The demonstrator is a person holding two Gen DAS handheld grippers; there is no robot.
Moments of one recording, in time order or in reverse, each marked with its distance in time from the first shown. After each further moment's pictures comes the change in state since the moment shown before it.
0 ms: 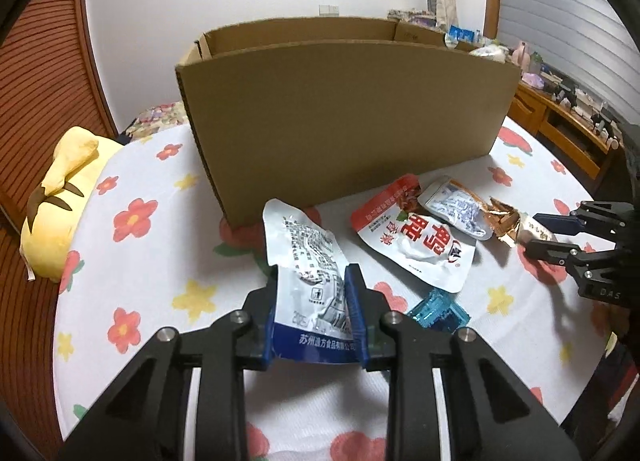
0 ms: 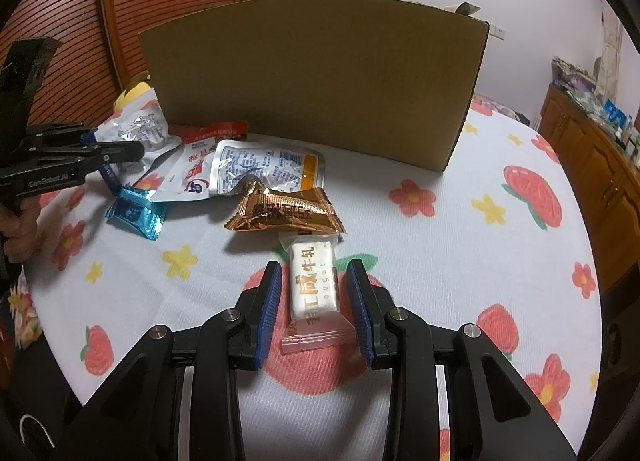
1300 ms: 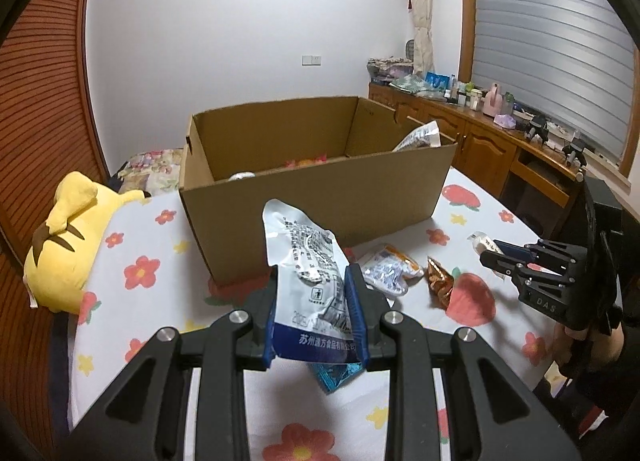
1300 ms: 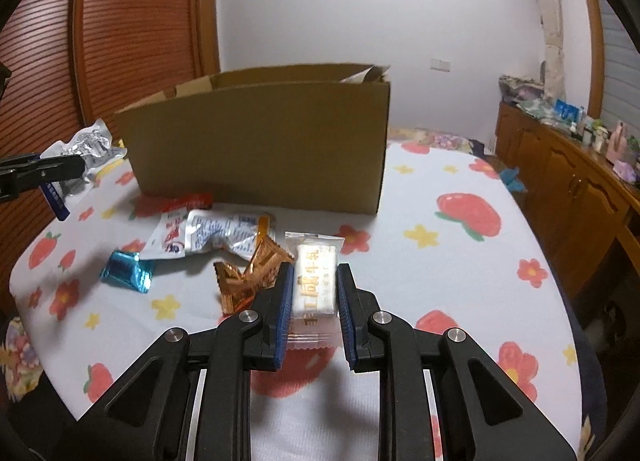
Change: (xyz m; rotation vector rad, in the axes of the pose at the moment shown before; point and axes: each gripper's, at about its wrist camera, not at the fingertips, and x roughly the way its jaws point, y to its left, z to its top) left arm -0.072 -0.029 0.025 0.008 -0.173 -0.061; right arm -0.039 -0.019 -0.011 0.132 -0.245 -0.107
